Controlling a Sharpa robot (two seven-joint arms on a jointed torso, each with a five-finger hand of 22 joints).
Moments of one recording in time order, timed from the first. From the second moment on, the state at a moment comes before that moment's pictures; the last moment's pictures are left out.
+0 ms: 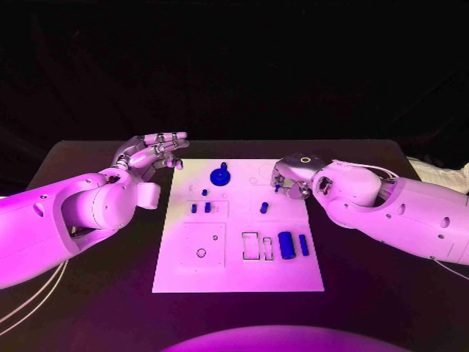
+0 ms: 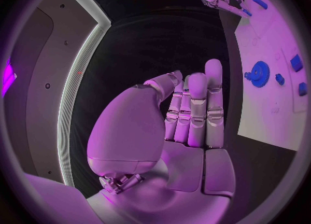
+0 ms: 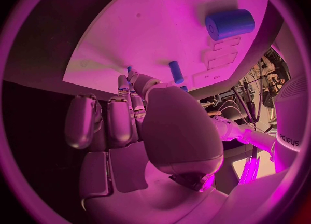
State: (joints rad) left arm 1.16 -0.86 -0.02 1.53 0.09 -0.34 0.37; left_hand 1.38 -0.16 0.51 0.00 0.15 1.06 0.17 0.11 0.07 1.16 0.10 0.18 0.09 1.25 0.00 0.99 0.61 0.17 1.22 0.11 0.65 0.81; right arm 1.03 -0.82 0.10 1.52 -1.92 -0.13 -0.22; right_hand 1.46 -0.08 0.48 0.06 0.06 1.17 0.11 0.08 0.10 1.22 0.05 0.08 0.11 1.47 -0.03 1.28 1.18 0.08 1.40 0.08 1.32 1.13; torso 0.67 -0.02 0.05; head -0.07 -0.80
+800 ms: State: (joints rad) left arm 1.16 -0.86 -0.02 1.53 0.09 -0.34 0.37; left_hand 1.38 -0.16 0.51 0.00 0.15 1.05 0.18 0.11 0.07 1.16 0.10 0.18 0.09 1.25 0.00 0.99 0.61 0.17 1.22 0.11 0.65 0.81; right arm 1.01 -0.81 0.11 1.73 -1.84 -0.20 -0.23; right_hand 1.45 -0.08 0.50 0.05 0.05 1.18 0.11 0.08 0.11 1.22 0.06 0.07 0.10 1.47 -0.03 1.28 1.18 0.08 1.40 0.08 1.32 1.13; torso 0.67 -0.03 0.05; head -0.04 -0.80
